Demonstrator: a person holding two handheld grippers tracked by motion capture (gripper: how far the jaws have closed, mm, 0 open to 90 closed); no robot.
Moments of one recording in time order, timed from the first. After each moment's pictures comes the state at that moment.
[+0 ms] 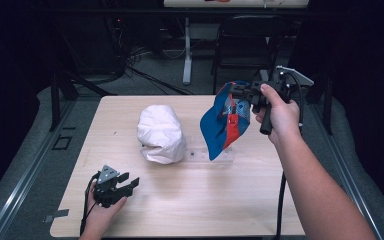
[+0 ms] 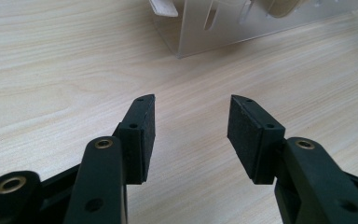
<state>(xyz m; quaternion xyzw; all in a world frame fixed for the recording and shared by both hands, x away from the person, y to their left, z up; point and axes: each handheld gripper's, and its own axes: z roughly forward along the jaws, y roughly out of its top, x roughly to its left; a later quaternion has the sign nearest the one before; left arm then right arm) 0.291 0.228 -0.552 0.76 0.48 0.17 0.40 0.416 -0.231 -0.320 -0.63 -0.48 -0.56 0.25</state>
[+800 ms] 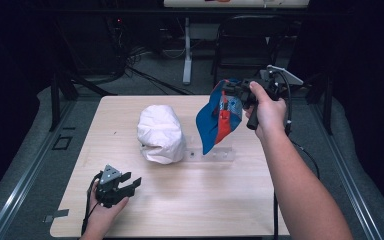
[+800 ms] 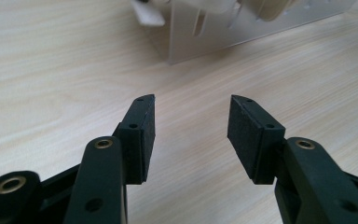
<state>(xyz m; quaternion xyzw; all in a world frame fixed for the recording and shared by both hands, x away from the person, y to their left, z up) 0.289 0.217 -0.547 0.77 0.46 0.19 0.41 0.433 -0.214 -0.331 -0.65 -0.47 -0.56 0.23</state>
